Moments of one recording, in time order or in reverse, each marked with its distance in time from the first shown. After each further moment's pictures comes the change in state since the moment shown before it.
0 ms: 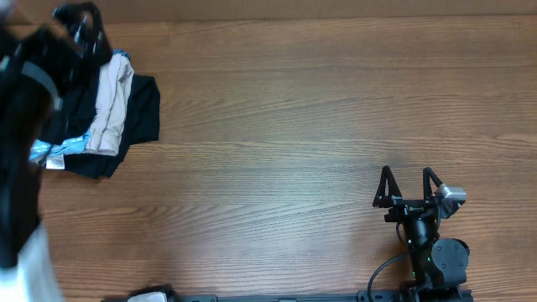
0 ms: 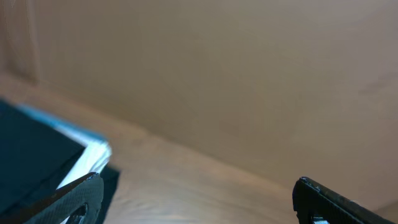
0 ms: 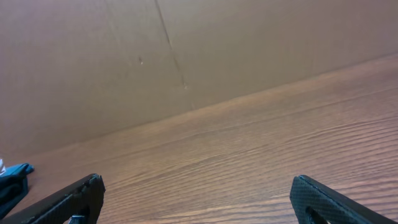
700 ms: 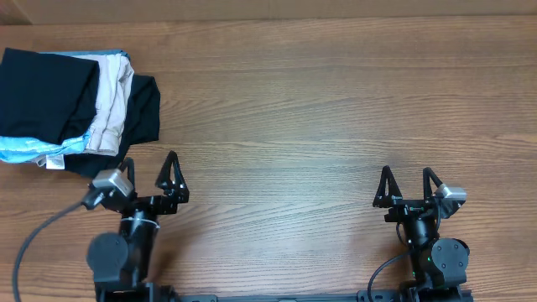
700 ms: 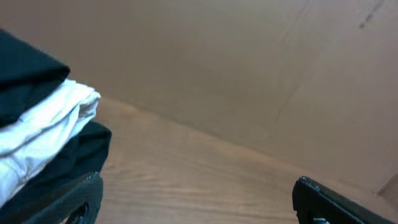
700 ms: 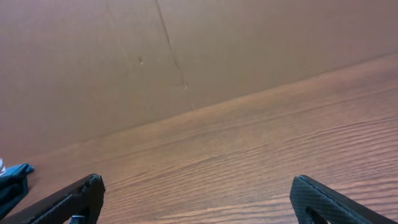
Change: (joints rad) left arm -0.069 -1.031 -1.865 1.126 -0.015 -0.003; right arm 0.000 -0.001 0.000 0.000 0.000 0.000
